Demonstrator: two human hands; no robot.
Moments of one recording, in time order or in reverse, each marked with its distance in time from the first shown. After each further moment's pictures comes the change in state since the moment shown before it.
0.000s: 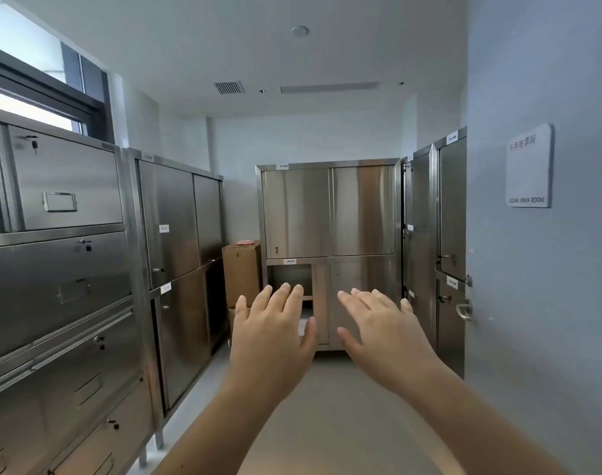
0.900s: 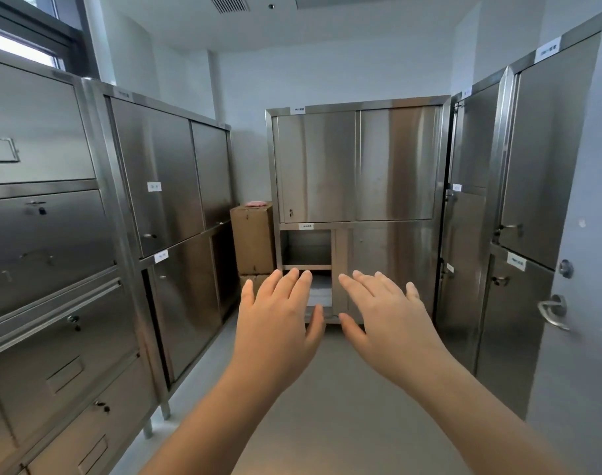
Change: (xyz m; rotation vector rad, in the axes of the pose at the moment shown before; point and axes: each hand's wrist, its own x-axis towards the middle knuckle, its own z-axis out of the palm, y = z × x) left_hand 0.120 -0.046 0.238 -0.057 -0.310 -0.072; right_hand 0.239 0.074 0.143 0.039 0.051 -0.117
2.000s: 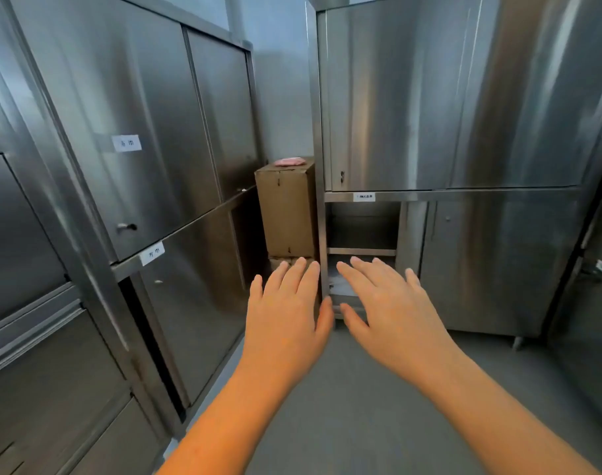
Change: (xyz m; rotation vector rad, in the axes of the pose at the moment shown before) left_hand 0.369 -0.315 0.337 0.101 0.140 -0.029; right_hand 0.515 0.011 0.339 0.069 0.177 -0.195
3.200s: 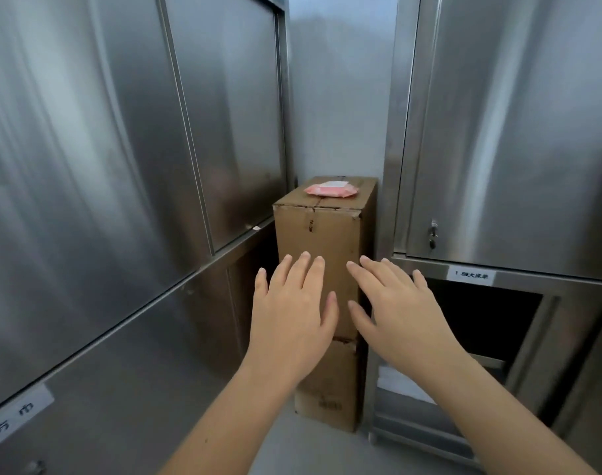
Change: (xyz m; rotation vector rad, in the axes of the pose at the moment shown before) left_hand 0.413 -0.276 0.412 0.115 0.004 -0.140; right_hand 0.518 0.146 0.362 0.102 -0.234 -0.006
